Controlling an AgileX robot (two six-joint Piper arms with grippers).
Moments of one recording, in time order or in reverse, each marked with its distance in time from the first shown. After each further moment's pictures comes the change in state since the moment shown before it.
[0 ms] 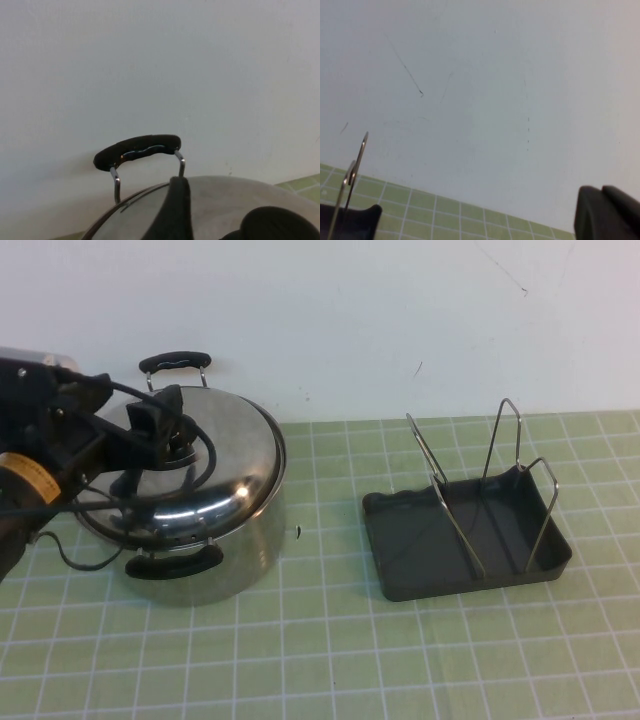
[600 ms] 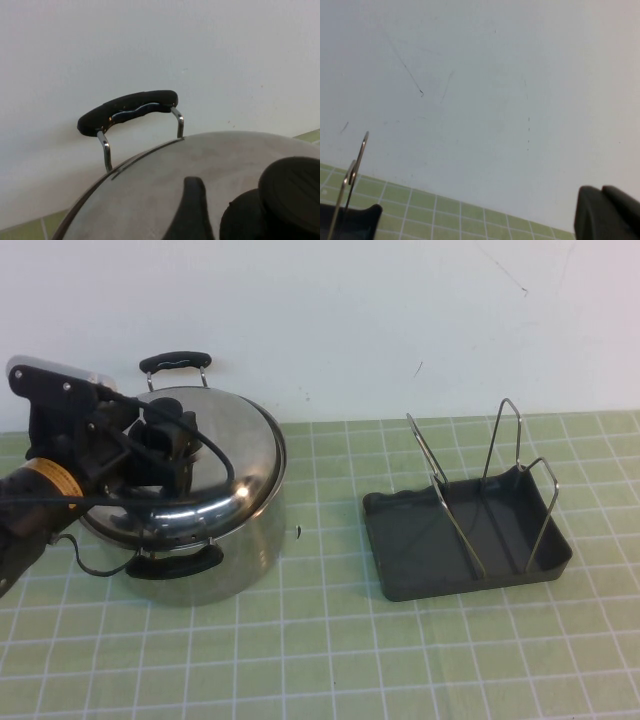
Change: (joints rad) right arm 0.000 0.000 0.000 -0.002 0.000 0.000; left arm -0.002 0.110 -0.051 0.079 0.041 0.032
